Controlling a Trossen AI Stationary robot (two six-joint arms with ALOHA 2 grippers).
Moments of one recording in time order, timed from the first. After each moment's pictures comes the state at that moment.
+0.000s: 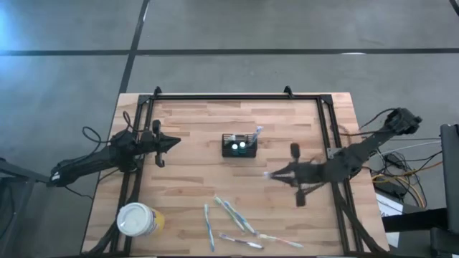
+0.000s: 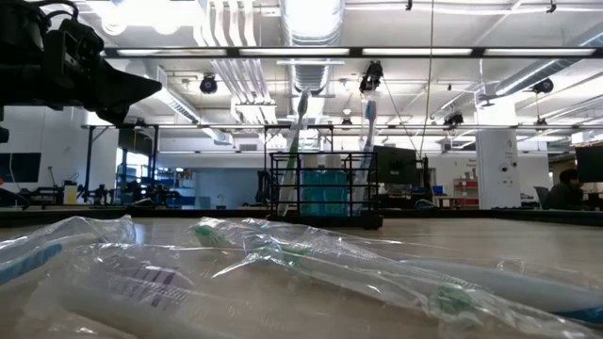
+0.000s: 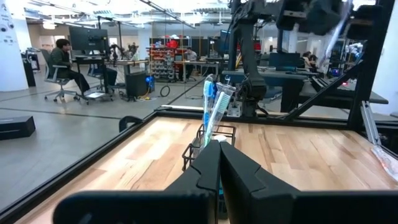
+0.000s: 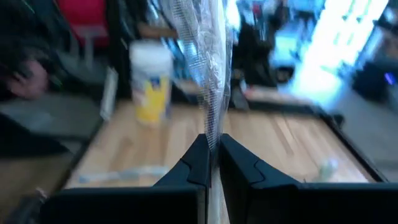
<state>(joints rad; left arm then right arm) 0.30 0.06 0.01 0.07 0.11 -0.02 0.57 1.08 0.87 -0.01 0.55 0.06</state>
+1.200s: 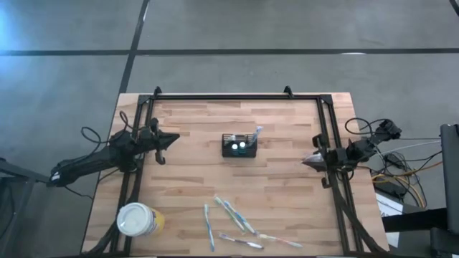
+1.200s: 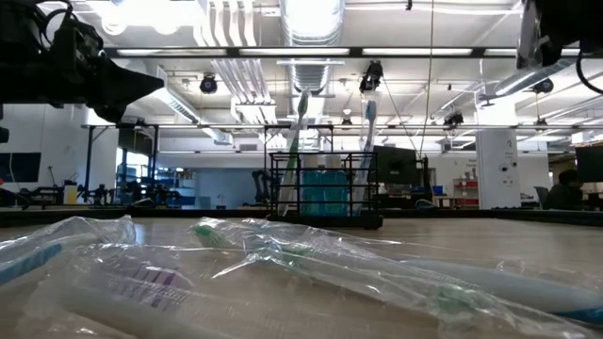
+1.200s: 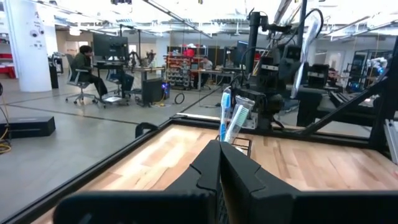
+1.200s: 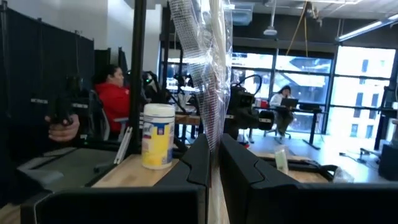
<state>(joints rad) 0.30 0.06 0.01 0.11 0.03 -0.05 0.56 0.00 0.06 0.21 0.42 -0.16</state>
